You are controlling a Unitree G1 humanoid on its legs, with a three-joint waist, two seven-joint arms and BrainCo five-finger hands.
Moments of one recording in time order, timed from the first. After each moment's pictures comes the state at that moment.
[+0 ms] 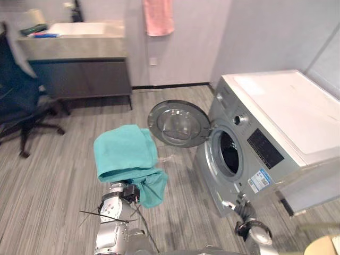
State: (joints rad) left arm 0.18 0.02 0.03 -0.04 -0.36 -0.14 0.07; right arm 0.15 -0.04 -0.12 0.61 0.06 -0.01 0.00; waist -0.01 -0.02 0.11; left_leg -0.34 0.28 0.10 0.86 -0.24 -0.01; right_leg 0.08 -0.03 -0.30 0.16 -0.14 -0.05
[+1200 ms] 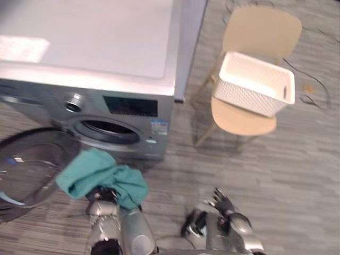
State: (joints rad) left arm -0.14 0.02 0.47 0.38 -0.73 -0.16 0.27; right arm -0.04 -0.01 0.18 0.64 0.28 -0.06 -0.01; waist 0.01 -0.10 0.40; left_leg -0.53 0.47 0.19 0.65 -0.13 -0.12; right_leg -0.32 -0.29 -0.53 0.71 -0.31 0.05
